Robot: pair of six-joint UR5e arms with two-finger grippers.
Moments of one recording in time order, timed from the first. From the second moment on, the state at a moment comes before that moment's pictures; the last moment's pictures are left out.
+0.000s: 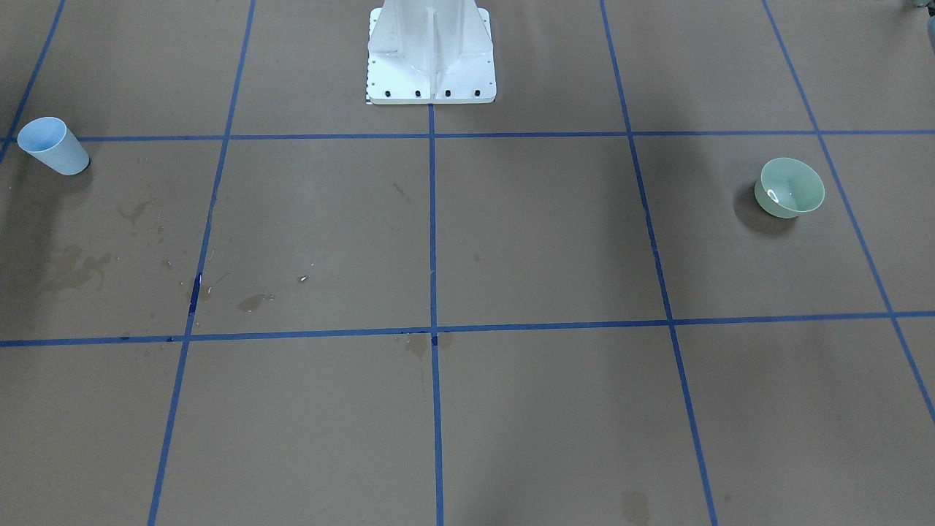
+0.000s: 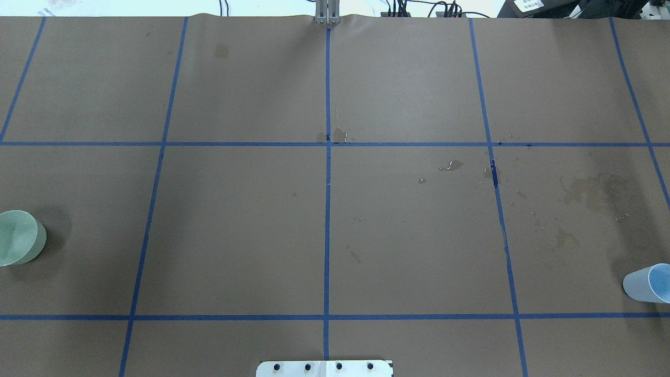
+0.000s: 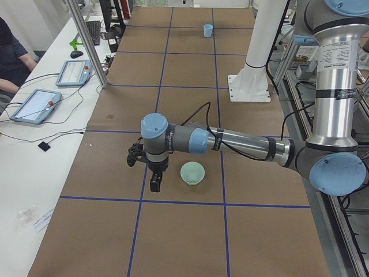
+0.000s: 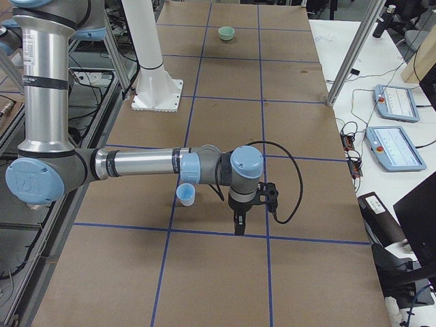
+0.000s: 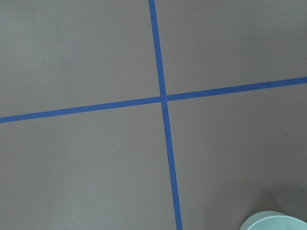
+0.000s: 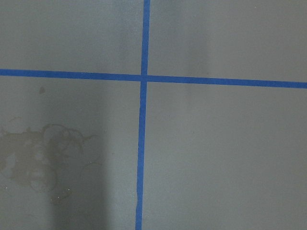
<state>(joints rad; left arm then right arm) -1.49 -1.53 -1.77 -1.54 -2.24 -0.03 1.56 -1.64 1.74 -1.66 2.27 -0.01</state>
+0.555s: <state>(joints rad) -1.49 -1.51 -1.76 -1.54 -2.24 -0.02 1.56 -1.64 1.74 -1.66 2.29 -0.01</state>
